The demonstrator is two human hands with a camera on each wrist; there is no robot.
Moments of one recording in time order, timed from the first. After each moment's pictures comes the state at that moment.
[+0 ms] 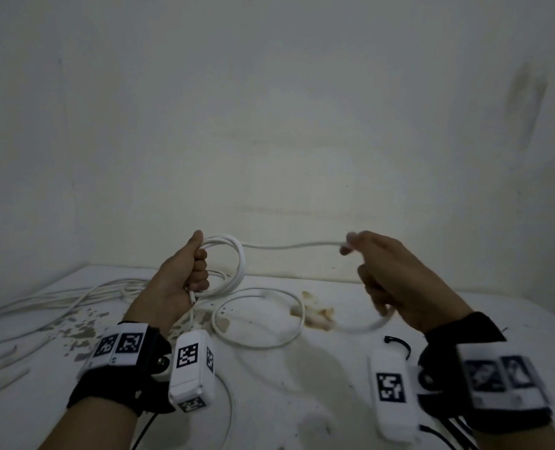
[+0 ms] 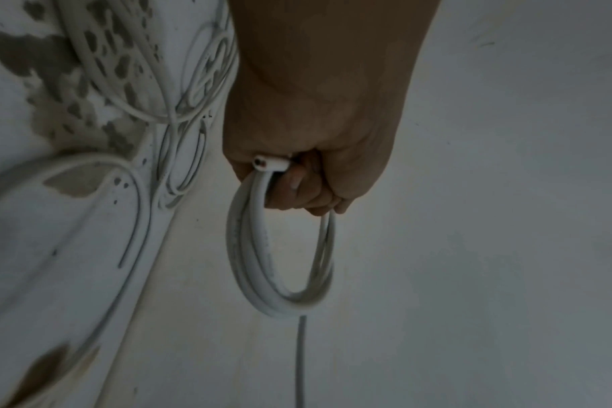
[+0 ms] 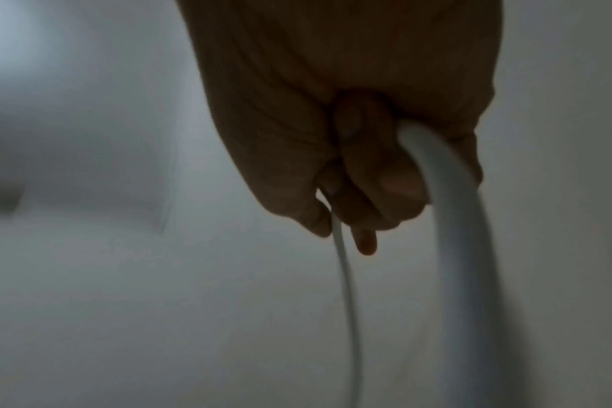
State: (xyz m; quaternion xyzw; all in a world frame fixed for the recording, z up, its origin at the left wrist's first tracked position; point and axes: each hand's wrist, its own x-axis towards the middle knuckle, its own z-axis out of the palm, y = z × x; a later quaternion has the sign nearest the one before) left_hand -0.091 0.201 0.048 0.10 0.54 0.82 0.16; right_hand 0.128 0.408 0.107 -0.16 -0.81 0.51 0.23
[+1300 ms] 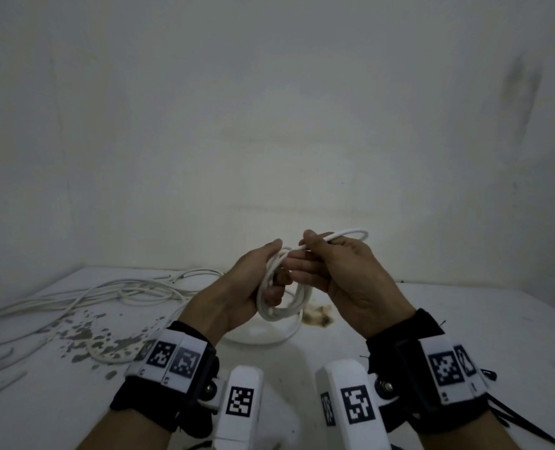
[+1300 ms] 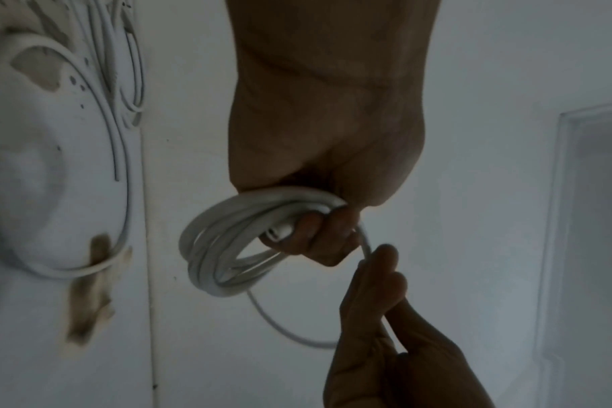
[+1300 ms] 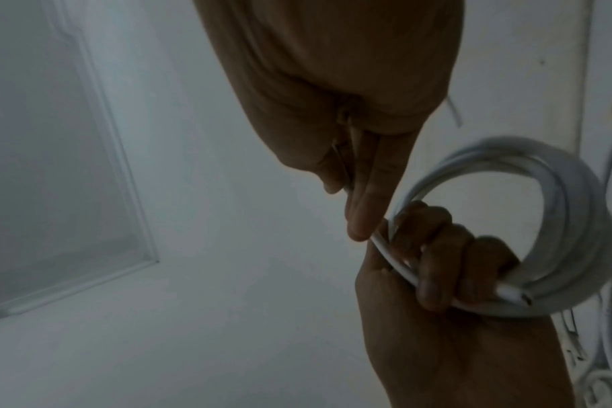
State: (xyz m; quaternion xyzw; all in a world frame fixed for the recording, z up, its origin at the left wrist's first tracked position) left_hand -0.005 0.267 0.069 0.26 0.55 0.73 0.31; right_hand 0.104 0.362 0.096 -0.06 -0.57 0.78 0.24
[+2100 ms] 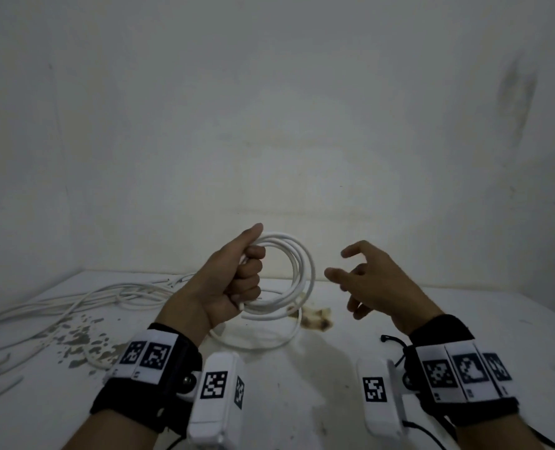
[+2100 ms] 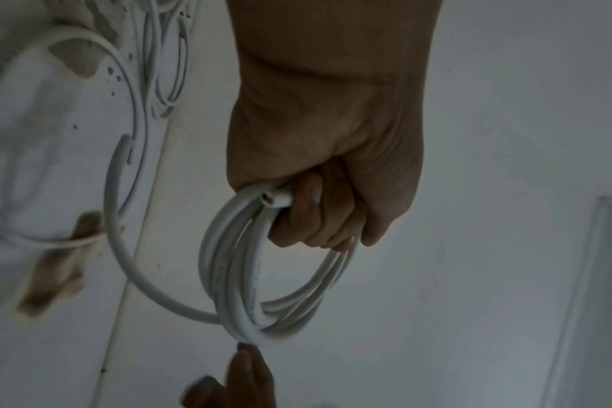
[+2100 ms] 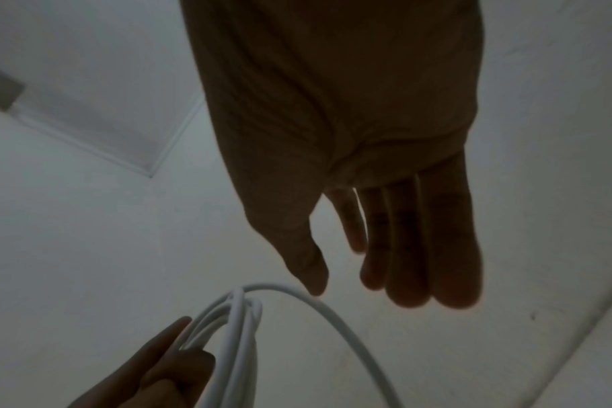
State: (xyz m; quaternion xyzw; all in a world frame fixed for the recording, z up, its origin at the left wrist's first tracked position) left_hand -0.014 0.243 0.079 0.26 0.51 0.77 0.29; right_hand 0.113 0.427 0.081 -0.19 -0.85 0.43 0.24
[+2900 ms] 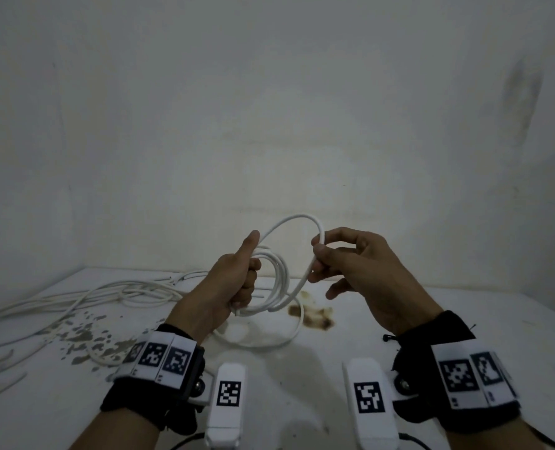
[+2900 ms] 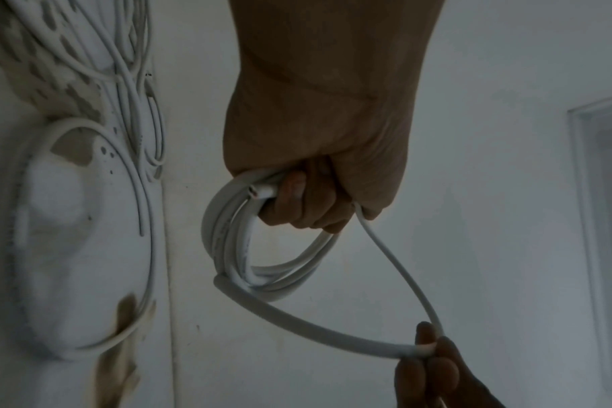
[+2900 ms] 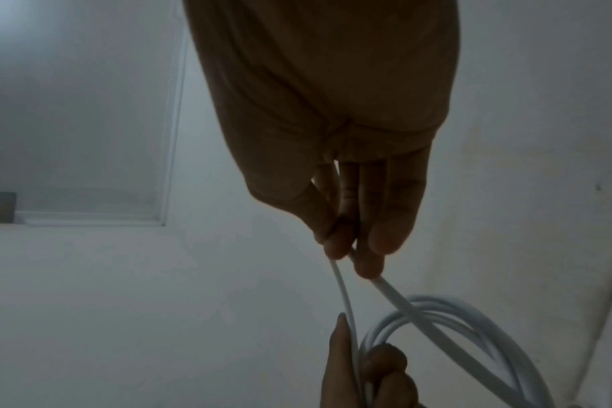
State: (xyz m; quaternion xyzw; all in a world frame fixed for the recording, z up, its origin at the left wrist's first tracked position) left_hand -0.028 0.248 0.059 0.21 0.67 0.69 0.18; right_hand 0.115 0.395 0.096 -0.03 -0.75 0.60 0.27
